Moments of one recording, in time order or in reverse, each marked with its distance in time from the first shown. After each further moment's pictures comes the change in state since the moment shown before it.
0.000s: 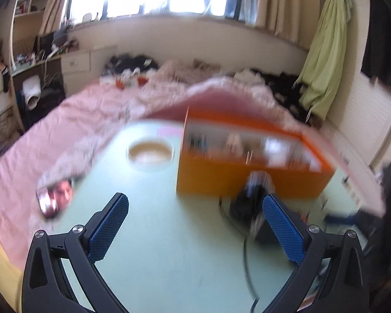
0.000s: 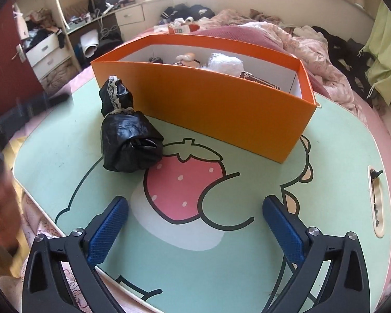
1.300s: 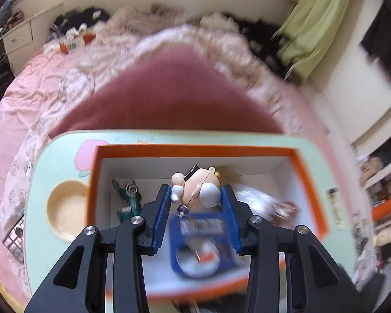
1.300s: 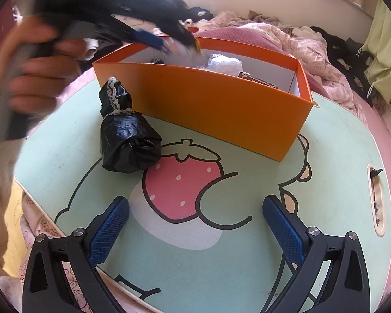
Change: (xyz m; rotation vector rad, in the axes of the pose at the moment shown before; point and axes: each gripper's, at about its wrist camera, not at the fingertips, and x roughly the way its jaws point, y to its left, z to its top) left arm 0.118 -0.048 0.094 0.043 0.358 -0.204; right arm 0.001 -0.002 0.000 0.008 -0.007 0.002
